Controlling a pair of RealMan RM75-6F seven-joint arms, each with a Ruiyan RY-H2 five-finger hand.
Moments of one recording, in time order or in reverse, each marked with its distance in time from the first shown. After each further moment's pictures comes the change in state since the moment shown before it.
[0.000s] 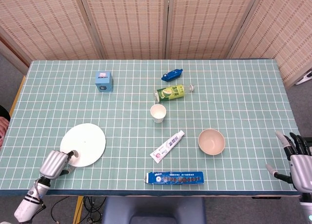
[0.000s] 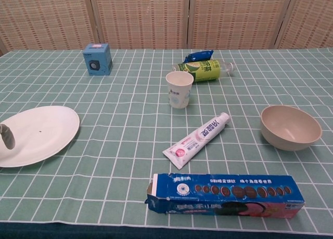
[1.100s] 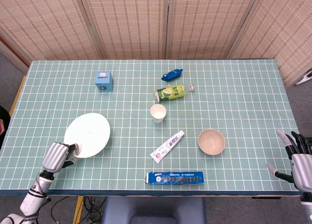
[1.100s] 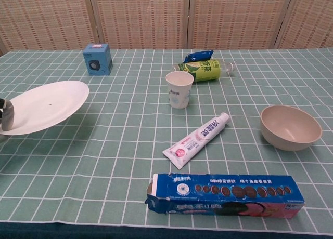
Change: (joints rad) left arm -0.048 -0.023 -0.053 -0.012 -0.002 0.111 -0.113; right arm -0.003 0.010 0.009 -0.014 0.000 0.009 -0.004
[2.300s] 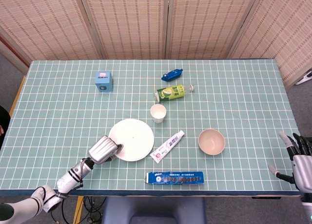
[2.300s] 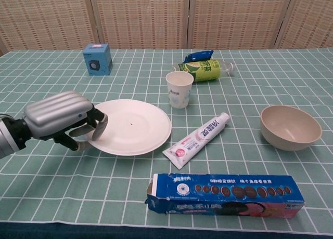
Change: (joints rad) left arm -0.301 -0.070 0.021 -0.115 0.098 -0.267 0.252; right arm -0.006 -0.010 -0.002 0.023 0.019 -0.013 0.016
